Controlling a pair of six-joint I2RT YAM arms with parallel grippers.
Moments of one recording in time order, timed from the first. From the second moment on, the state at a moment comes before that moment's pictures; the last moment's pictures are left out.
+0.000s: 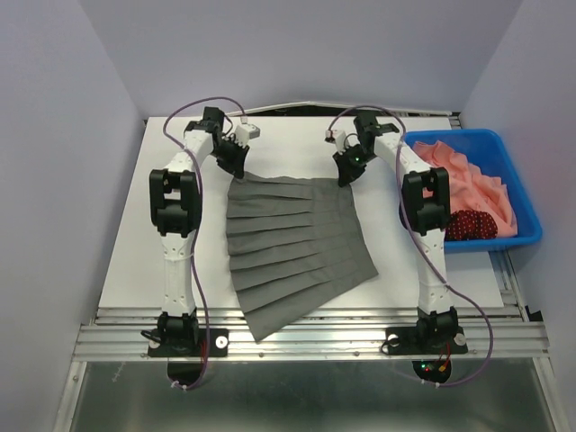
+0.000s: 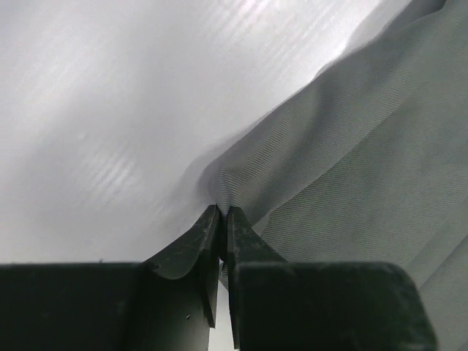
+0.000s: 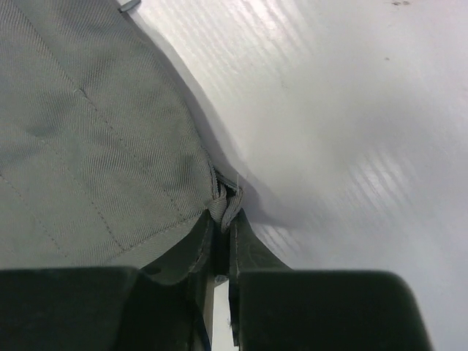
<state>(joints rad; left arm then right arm) -0.11 2.36 2.03 -0.88 0.49 0.58 0.22 2.45 2.15 -0.95 -0.51 -0.58</state>
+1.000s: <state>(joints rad) -0.07 1.50 1.64 -0.76 0.61 0.63 0.21 1.79 1.69 -0.63 -0.56 -0.61</state>
